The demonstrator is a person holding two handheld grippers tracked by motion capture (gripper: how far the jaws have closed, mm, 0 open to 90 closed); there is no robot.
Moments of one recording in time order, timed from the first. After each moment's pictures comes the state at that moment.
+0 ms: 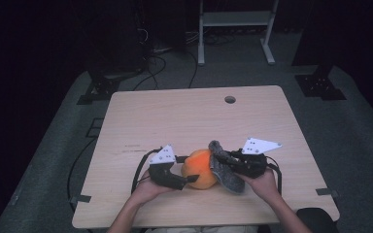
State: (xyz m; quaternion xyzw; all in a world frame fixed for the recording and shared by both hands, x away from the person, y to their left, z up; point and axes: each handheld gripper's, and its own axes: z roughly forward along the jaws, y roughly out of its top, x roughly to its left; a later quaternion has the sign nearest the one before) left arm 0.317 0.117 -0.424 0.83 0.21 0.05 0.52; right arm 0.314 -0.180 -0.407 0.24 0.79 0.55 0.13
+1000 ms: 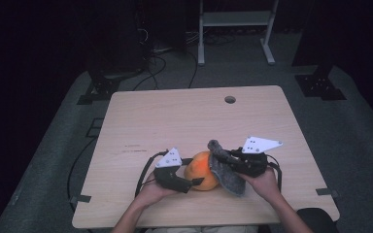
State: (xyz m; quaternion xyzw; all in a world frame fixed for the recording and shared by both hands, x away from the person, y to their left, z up) left arm 0.308 0.101 -0.428 0.84 0.18 0.07 0.51; right arm 0.314 -0.181 -0.398 0.23 0.79 0.55 0.13
